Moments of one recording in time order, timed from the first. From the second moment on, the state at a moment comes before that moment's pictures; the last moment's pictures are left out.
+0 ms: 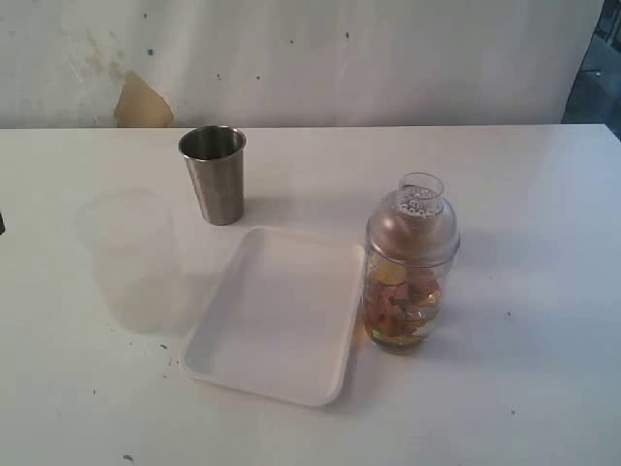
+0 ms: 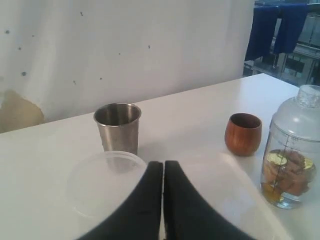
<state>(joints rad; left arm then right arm) -0.53 0.54 -0.33 0.06 0.04 -0.08 -0.04 0.01 0.00 -0.11 0.35 0.20</state>
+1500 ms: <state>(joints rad) 0.02 0.00 -0.01 0.01 0.20 -0.08 -0.04 0.01 0.00 -0.11 0.35 0.20</state>
